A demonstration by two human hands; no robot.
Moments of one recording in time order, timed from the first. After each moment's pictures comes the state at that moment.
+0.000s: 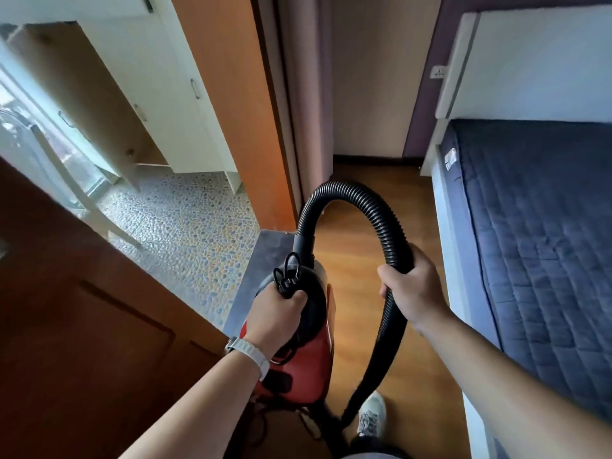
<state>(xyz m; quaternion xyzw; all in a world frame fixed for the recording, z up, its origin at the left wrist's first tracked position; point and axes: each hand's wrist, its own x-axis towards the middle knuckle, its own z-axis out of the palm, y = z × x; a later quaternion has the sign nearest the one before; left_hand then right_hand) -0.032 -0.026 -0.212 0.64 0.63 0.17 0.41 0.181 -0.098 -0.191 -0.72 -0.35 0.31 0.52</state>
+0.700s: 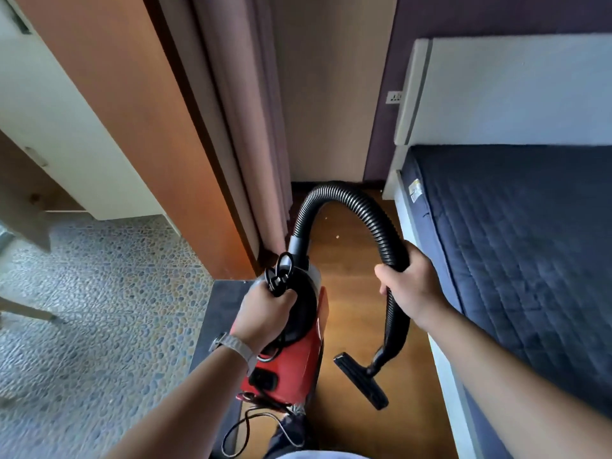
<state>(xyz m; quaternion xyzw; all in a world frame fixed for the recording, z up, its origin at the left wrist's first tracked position) 0.142 0.252 -0.218 0.68 0.58 0.16 0.42 0.352 0.140 -0.184 -0.78 -0.32 0.26 0.48</state>
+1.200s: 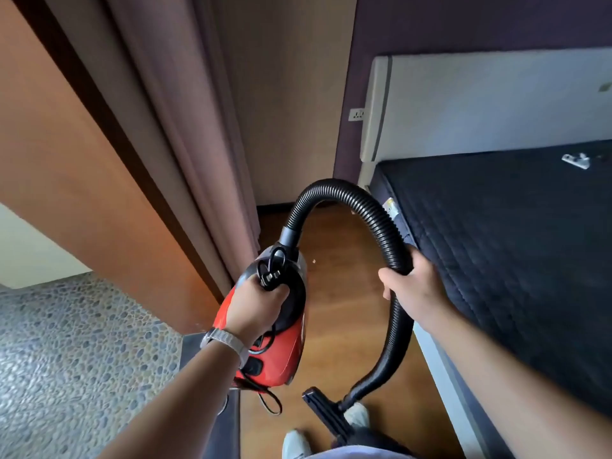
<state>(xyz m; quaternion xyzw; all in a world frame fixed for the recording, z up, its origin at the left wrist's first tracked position) 0.230 0.472 -0.203 0.75 0.51 0.13 0.41 0.415 0.306 -0.167 -0.82 -0.23 0.23 0.48</state>
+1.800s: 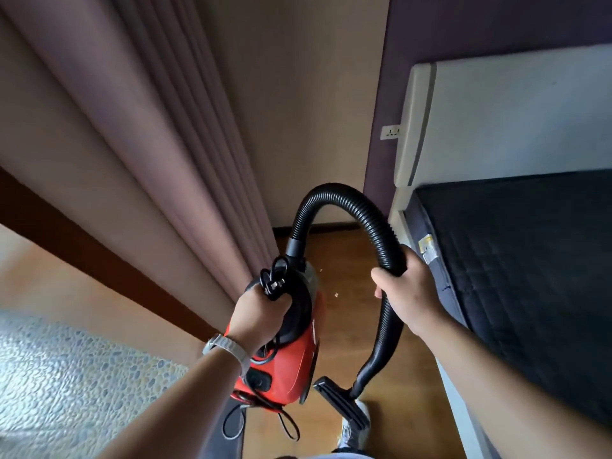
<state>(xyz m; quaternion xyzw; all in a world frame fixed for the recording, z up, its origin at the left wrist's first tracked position) 0.414 0.607 -0.218 0.73 0.59 0.09 0.34 0.612 0.475 -0.195 -0.77 -0.25 0.28 0.51</state>
